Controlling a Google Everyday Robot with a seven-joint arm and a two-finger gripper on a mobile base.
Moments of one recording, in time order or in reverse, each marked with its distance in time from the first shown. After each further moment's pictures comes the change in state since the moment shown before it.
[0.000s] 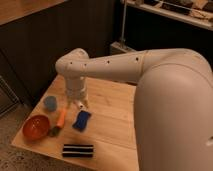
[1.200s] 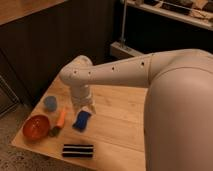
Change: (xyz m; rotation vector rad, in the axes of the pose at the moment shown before) arm 0.030 -0.043 0.014 0.074 -0.003 -0.081
